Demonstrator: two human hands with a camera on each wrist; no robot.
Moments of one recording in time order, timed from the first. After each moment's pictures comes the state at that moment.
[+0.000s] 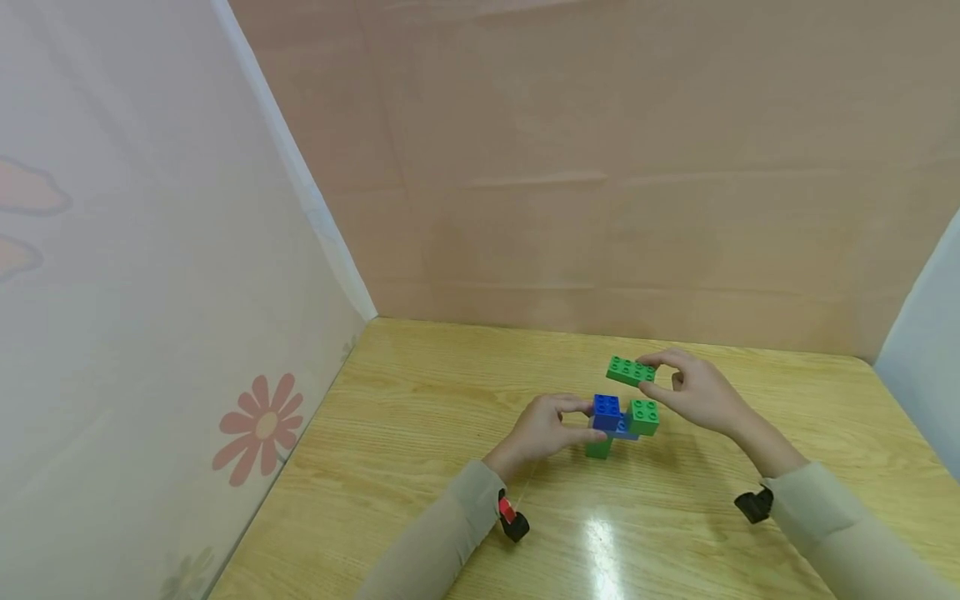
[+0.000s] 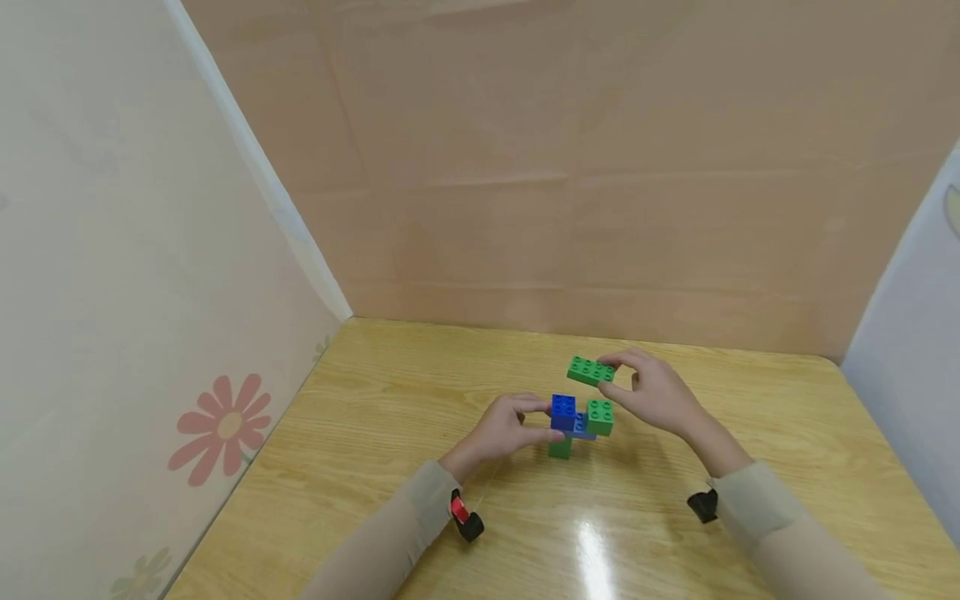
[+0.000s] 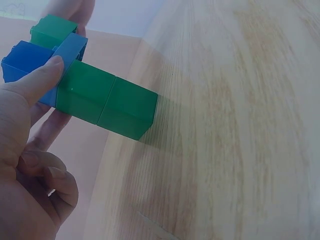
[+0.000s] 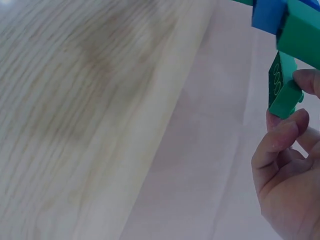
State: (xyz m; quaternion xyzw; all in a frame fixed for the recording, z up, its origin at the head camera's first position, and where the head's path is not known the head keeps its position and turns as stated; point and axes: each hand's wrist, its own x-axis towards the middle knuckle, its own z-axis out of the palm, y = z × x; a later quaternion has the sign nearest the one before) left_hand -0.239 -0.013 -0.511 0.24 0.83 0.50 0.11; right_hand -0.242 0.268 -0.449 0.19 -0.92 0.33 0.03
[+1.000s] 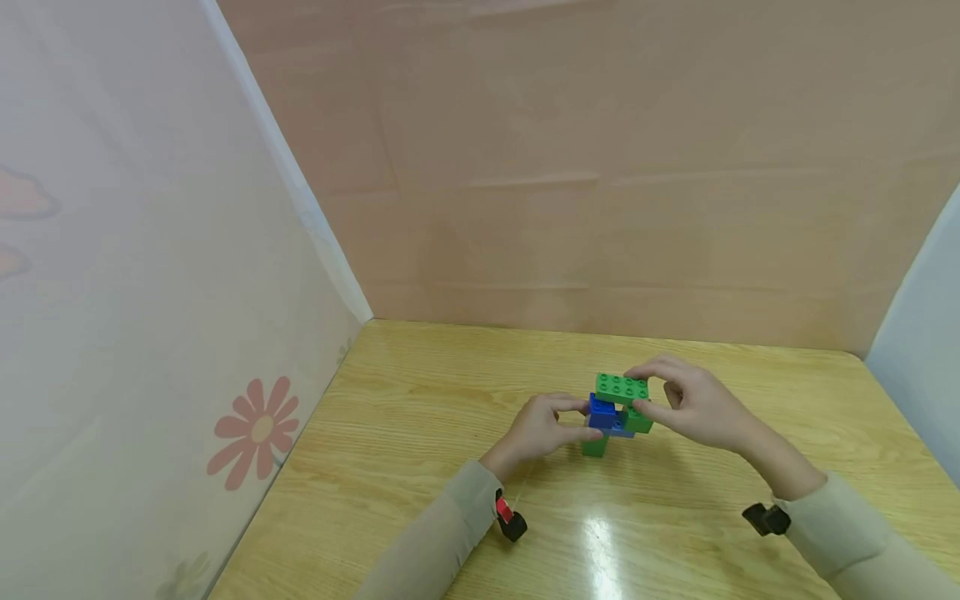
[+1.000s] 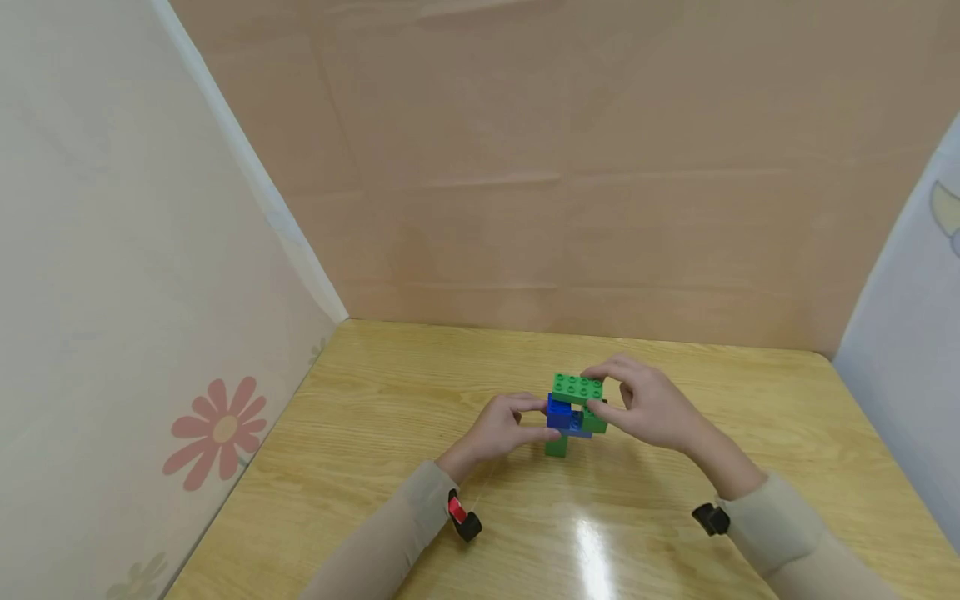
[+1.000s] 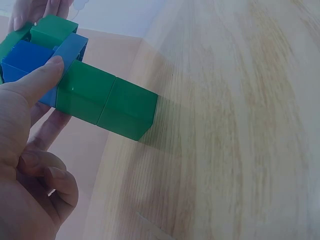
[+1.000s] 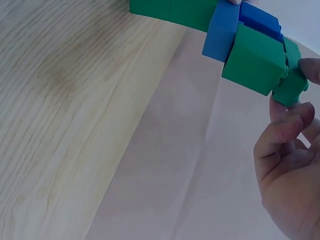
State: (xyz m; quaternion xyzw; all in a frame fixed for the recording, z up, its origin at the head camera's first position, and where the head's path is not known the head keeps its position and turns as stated) left_hand -0.242 -0.012 -0.512 0.26 0.81 0.51 0.10; right_hand -0.211 0.258 -0.426 0.30 -0.89 0.33 0.10
